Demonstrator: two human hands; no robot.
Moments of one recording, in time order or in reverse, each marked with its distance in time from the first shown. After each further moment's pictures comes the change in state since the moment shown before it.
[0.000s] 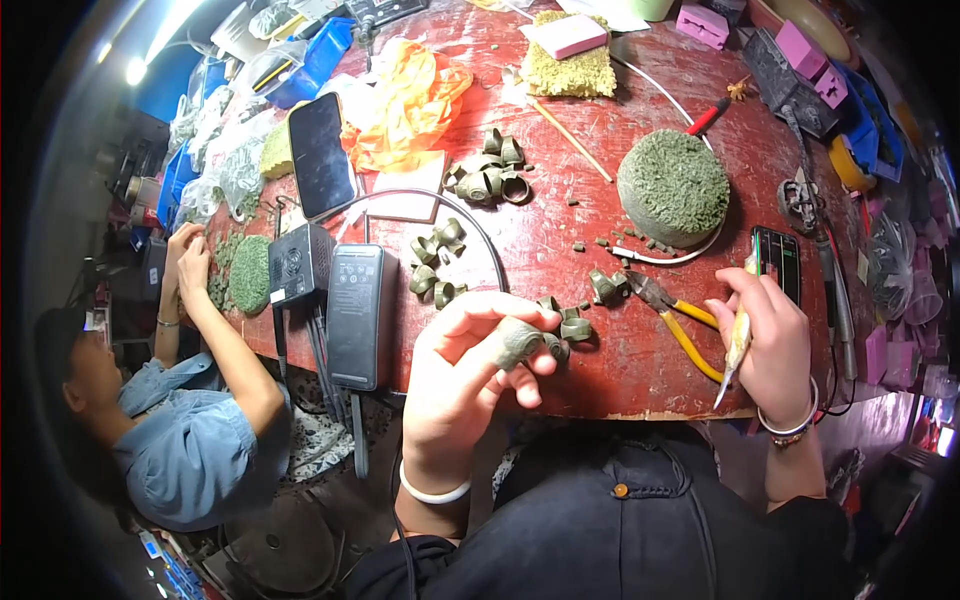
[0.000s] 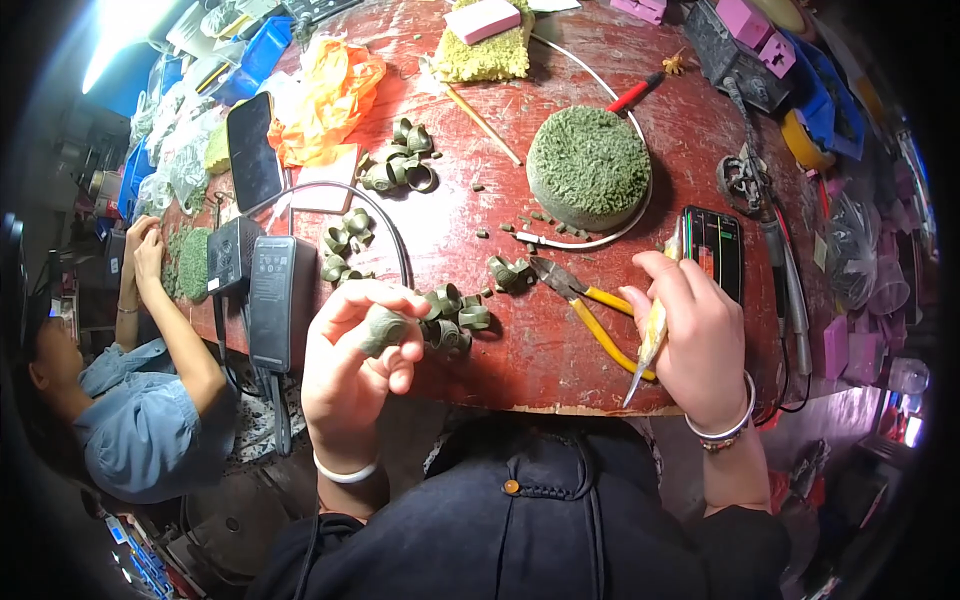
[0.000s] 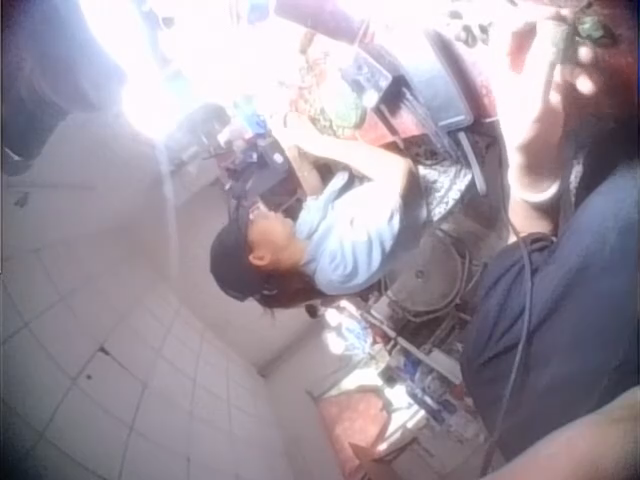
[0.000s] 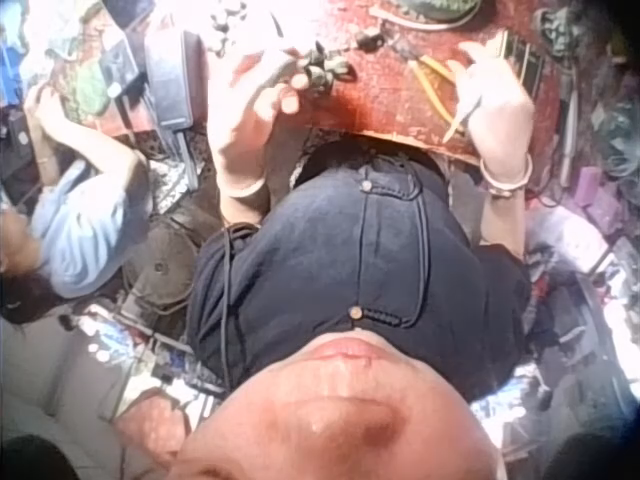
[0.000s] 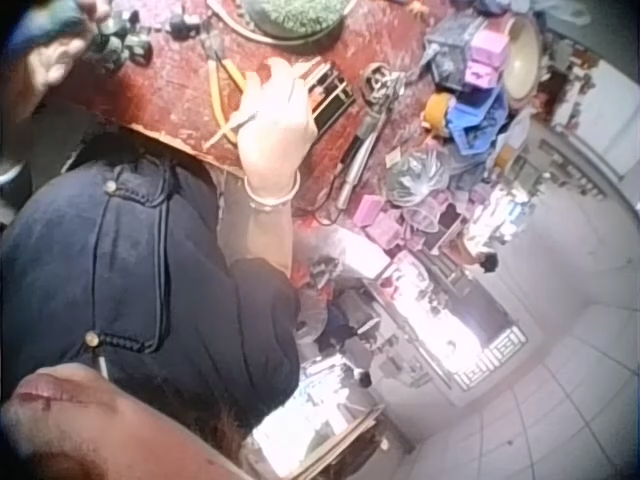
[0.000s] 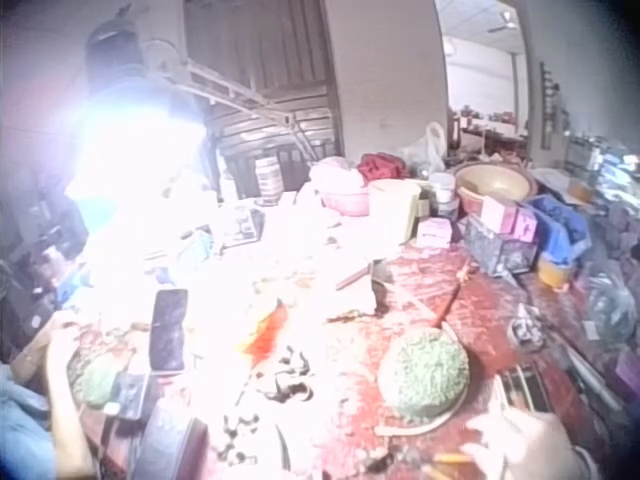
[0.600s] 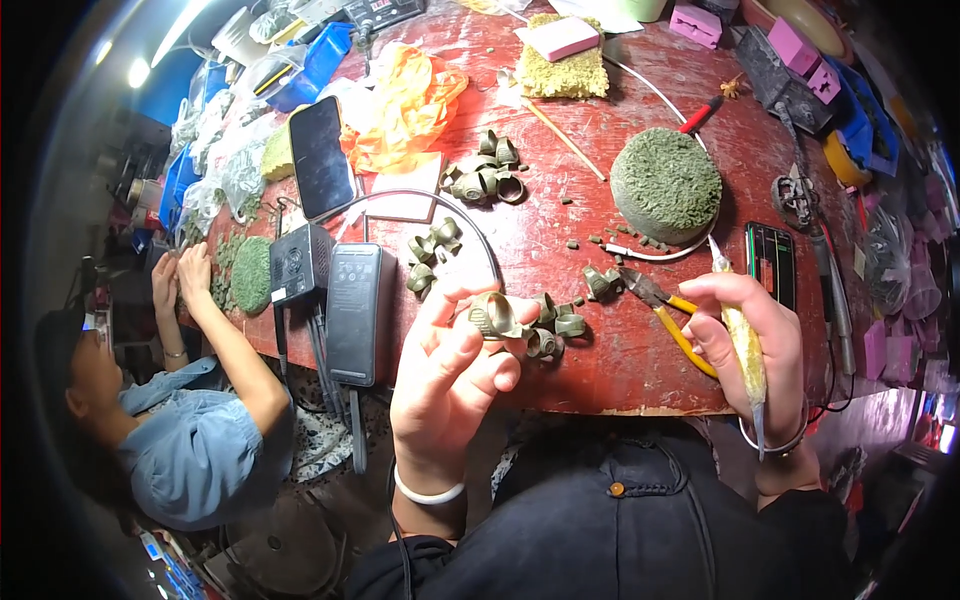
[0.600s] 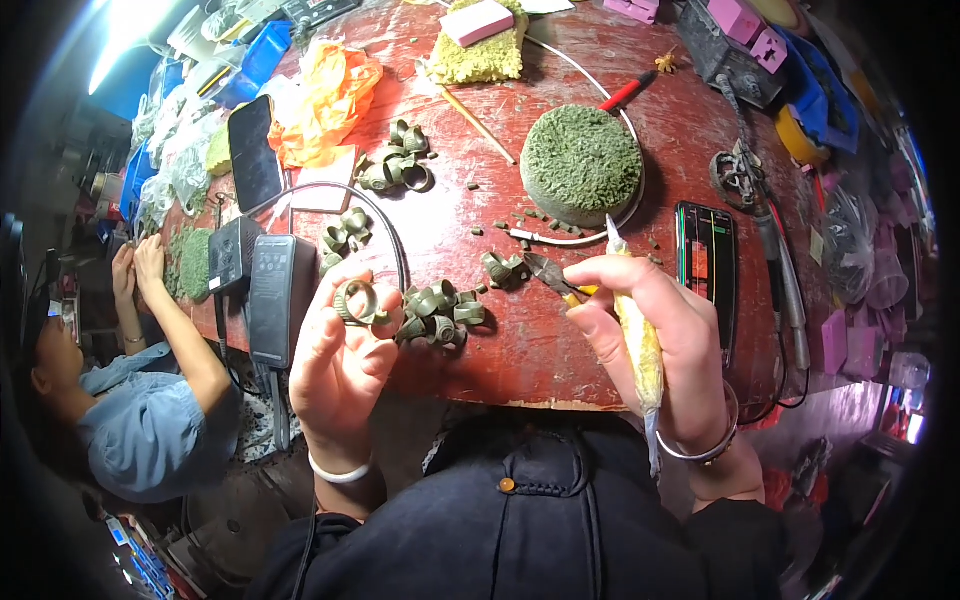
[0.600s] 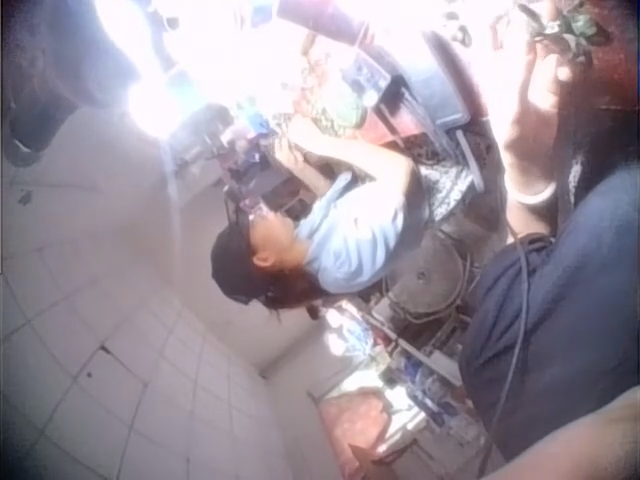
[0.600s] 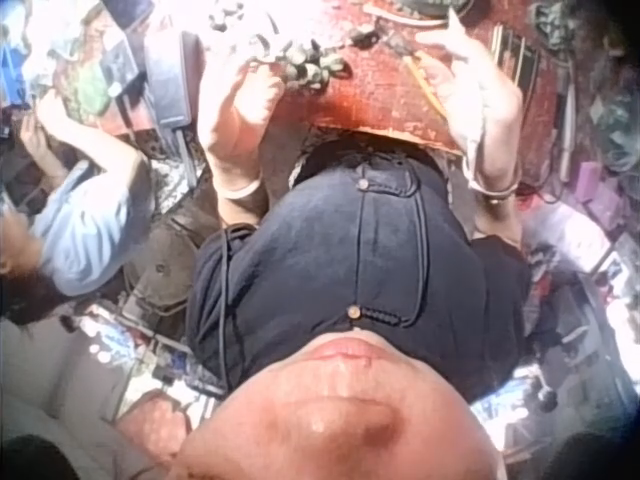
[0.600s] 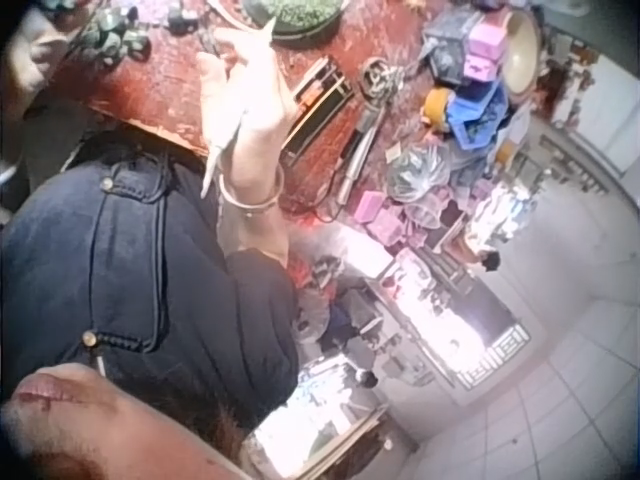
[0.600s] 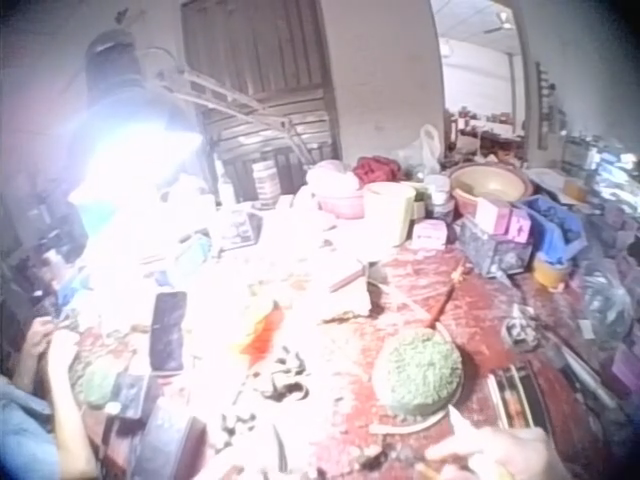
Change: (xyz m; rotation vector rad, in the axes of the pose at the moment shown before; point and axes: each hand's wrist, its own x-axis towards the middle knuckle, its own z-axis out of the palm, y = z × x) left_hand -0.007 0.003 0.002 -0.315 -0.004 0.074; right_hand 0.005 -0.040 -0.013 0.636 0.050 0.072
